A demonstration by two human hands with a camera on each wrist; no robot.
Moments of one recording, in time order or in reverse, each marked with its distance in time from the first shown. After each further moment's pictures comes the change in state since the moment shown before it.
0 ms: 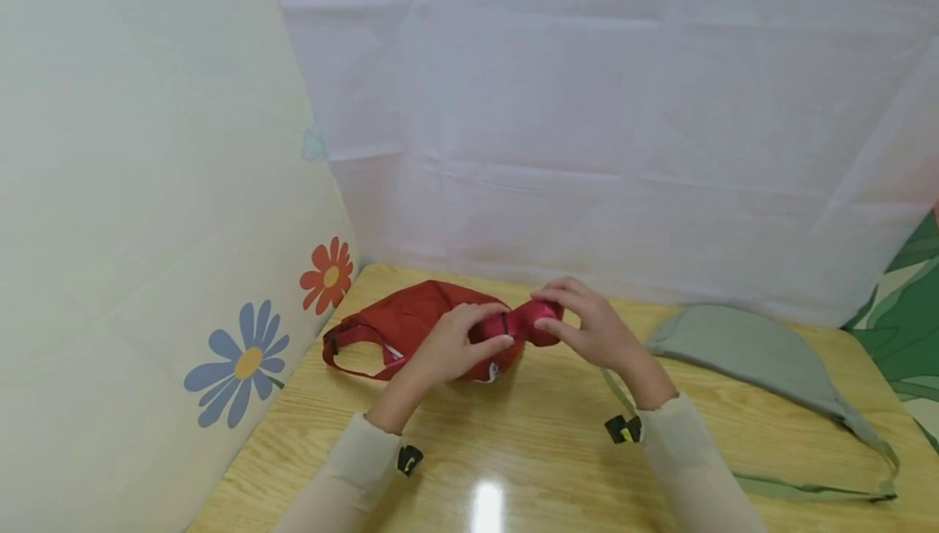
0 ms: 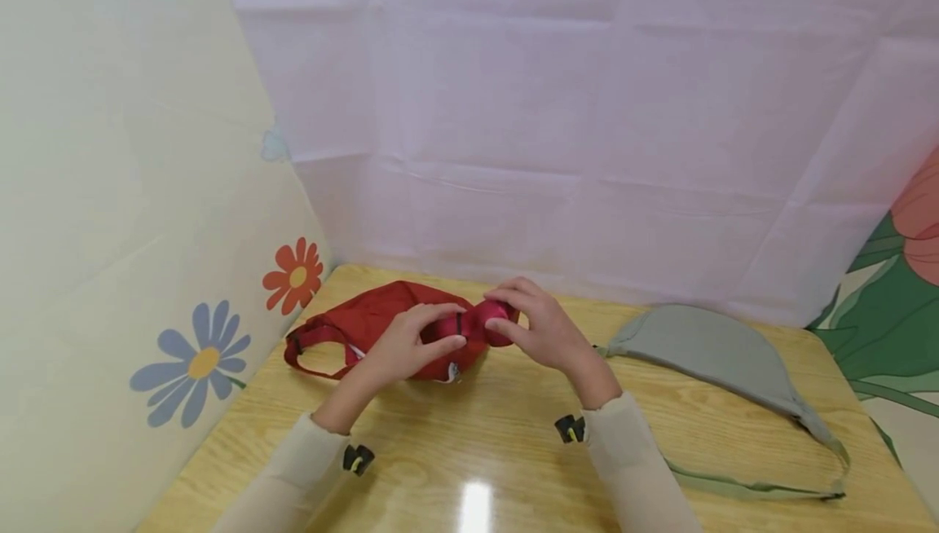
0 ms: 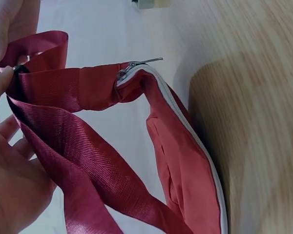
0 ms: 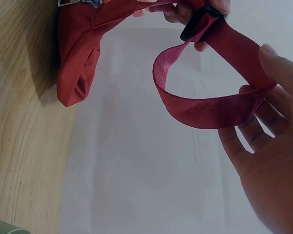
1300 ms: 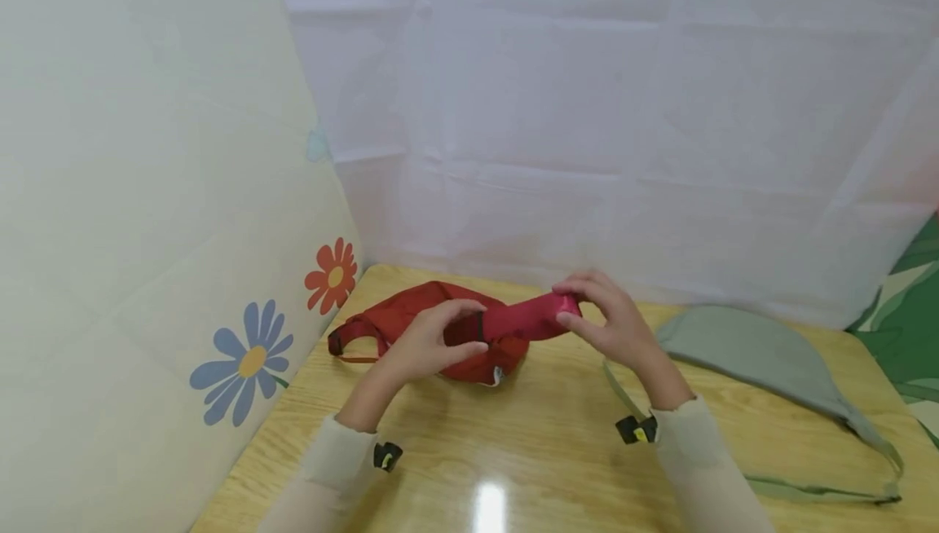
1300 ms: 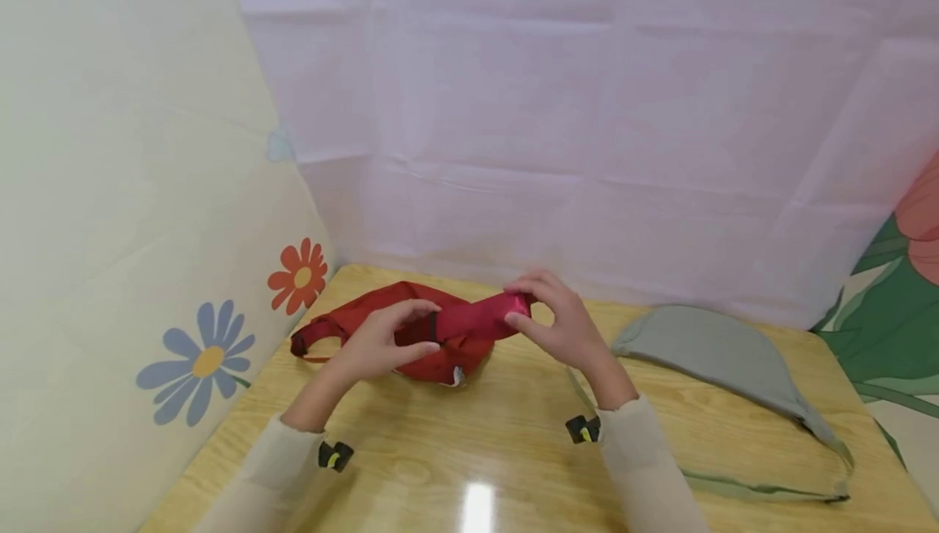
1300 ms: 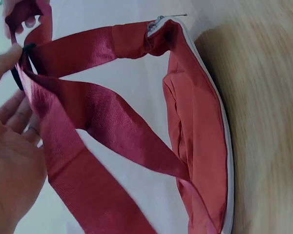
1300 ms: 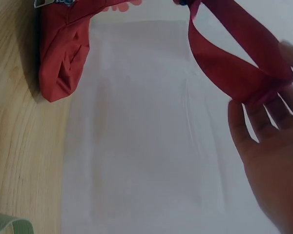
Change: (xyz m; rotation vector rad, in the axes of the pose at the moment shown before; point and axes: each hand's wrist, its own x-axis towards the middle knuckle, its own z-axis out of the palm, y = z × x) left_hand -0.019 -0.011 -0.033 -0.093 -0.029 0.061; right_hand -0.009 0.003 -0.015 0.130 0.133 0.009
